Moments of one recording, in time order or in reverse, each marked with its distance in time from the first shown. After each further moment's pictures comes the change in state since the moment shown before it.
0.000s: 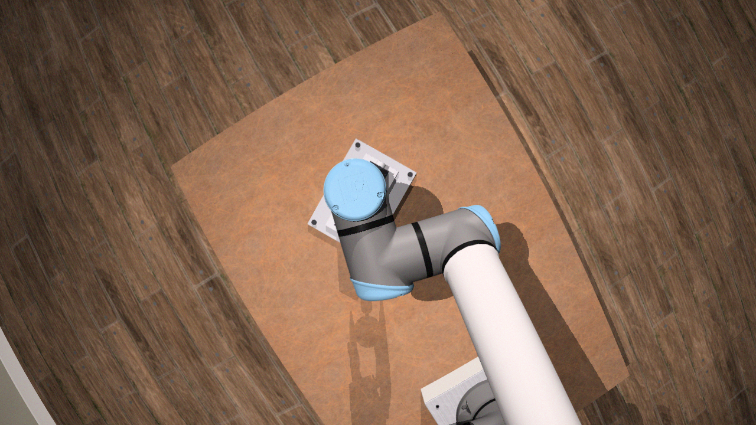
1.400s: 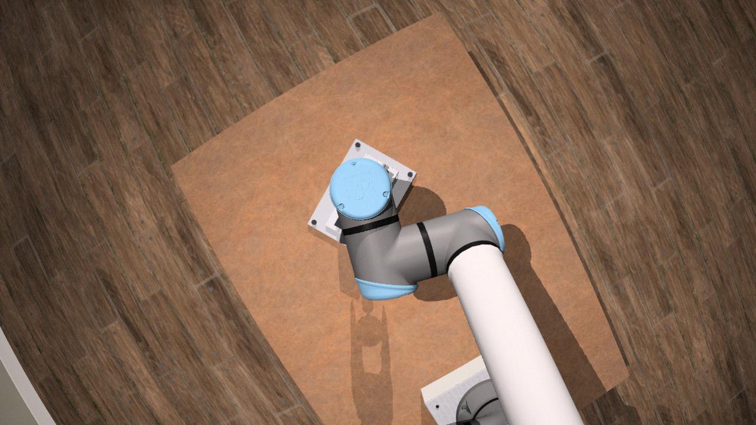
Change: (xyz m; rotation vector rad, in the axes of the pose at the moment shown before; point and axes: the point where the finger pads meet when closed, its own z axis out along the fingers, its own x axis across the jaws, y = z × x) arm 0.001 -0.001 0.002 0.006 -0.001 0.617
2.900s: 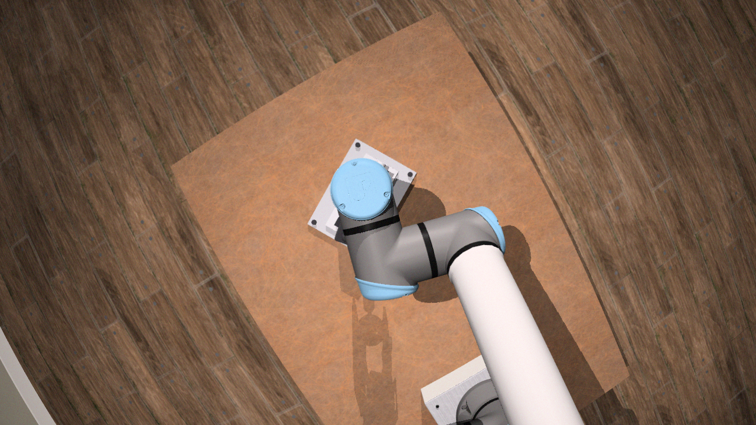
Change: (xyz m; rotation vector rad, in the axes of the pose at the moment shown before) arm 0.000 0.000 0.000 0.000 -0.001 0.115
